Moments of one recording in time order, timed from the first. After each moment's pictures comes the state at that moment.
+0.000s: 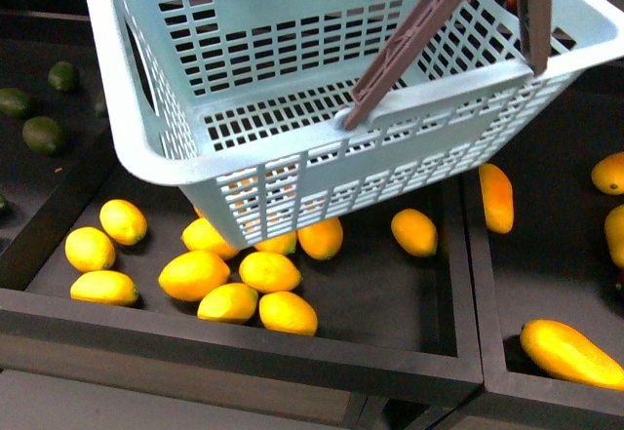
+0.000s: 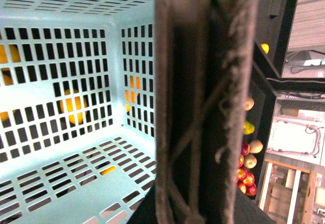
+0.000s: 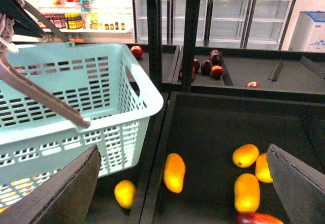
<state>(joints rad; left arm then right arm) -0.42 2.05 1.87 -0.46 0.17 -0.95 0.00 0.00 0.01 0.00 0.00 -0.01</state>
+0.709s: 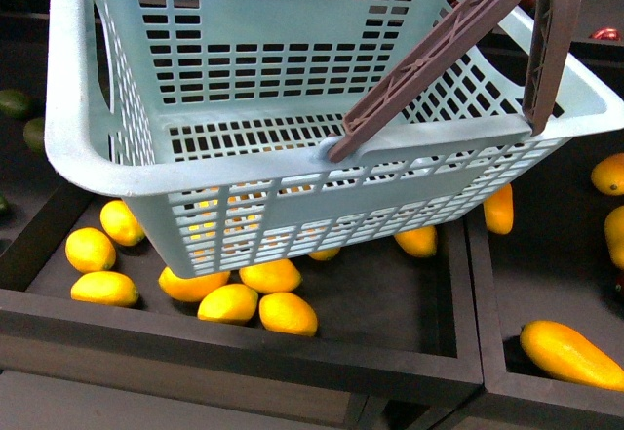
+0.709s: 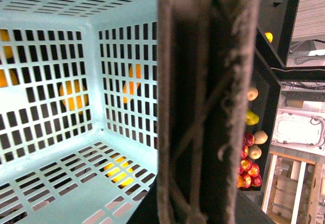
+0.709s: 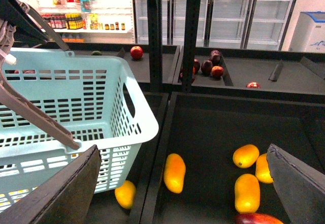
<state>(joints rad) -0.45 2.02 1.81 -0.43 0.18 -0.95 -0.02 0.04 0.03 -0.08 -0.07 0.02</state>
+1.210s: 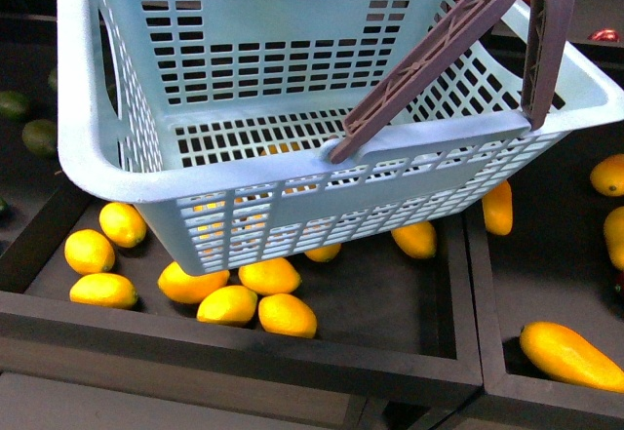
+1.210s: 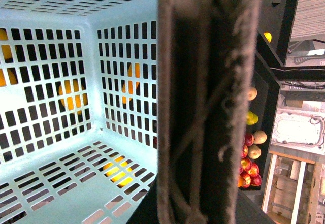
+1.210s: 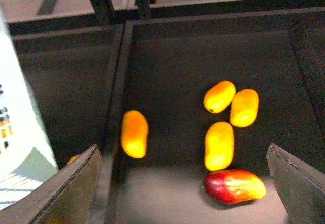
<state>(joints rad) -0.45 2.02 1.81 -0.43 0.18 -0.95 -0.41 1.39 0.48 0.50 -0.29 -0.03</state>
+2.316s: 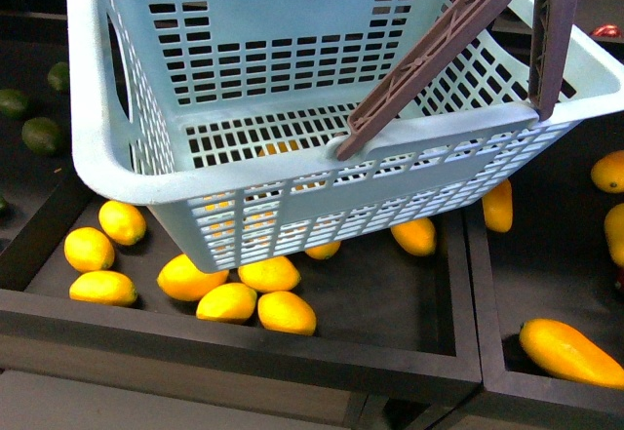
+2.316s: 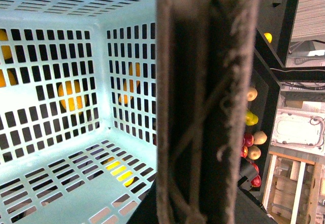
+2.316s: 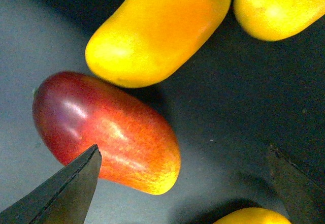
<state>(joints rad) -0.45 2.02 1.81 -0.43 0.18 -0.95 -0.60 2.61 1.48 0.03 -0.32 -1.04</state>
